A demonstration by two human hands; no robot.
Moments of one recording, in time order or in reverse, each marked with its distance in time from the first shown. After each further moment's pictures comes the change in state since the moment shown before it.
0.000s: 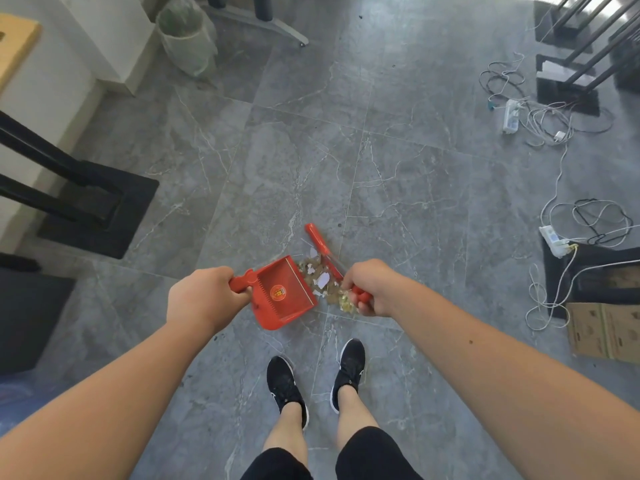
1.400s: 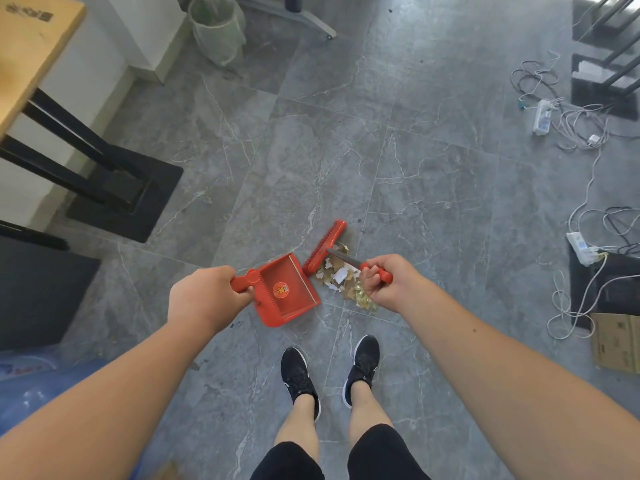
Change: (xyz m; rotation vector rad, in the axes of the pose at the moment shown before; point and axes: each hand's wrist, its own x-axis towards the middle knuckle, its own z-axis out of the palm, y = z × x) left_hand -0.015 -0.055 0.008 0.038 0.000 -0.038; right_hand 0.049 0.015 0.026 0.905 -0.278 0.165
